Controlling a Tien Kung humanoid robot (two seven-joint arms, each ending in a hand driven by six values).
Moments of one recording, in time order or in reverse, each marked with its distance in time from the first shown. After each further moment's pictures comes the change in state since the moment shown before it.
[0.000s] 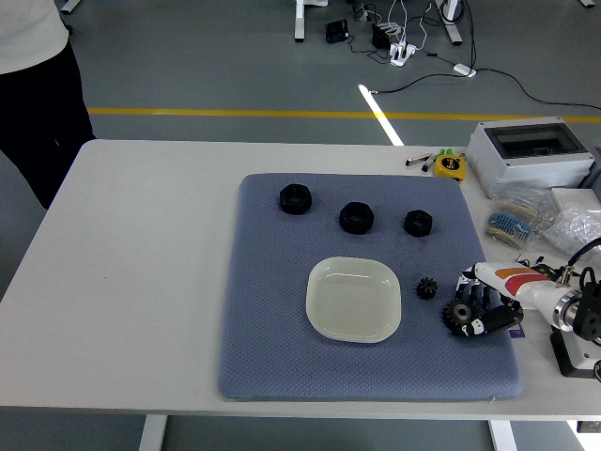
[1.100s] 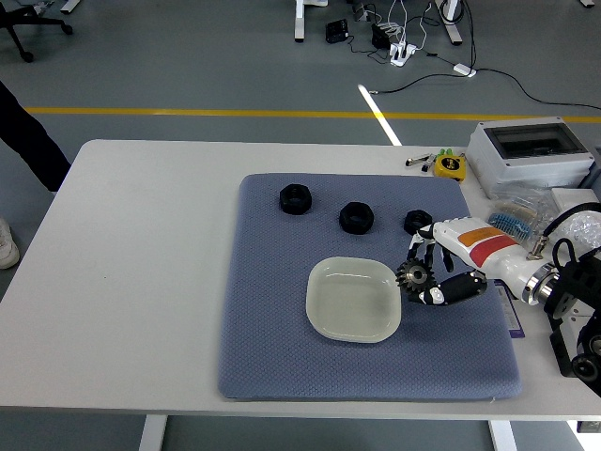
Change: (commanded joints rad) left arm 0.011 0.006 0.001 -0.003 0.005 -0.001 0.002; right arm 0.075 0.011 -0.057 0.266 0.001 -0.097 -0.021
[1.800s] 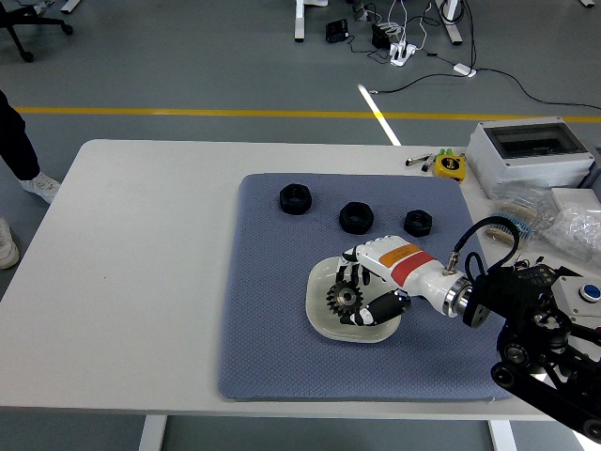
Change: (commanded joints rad) left arm -0.004 0.006 -0.002 0.000 0.002 0.002 0.002; right arm 0.210 0.148 -0.361 -0.187 0.070 -0.211 -0.011
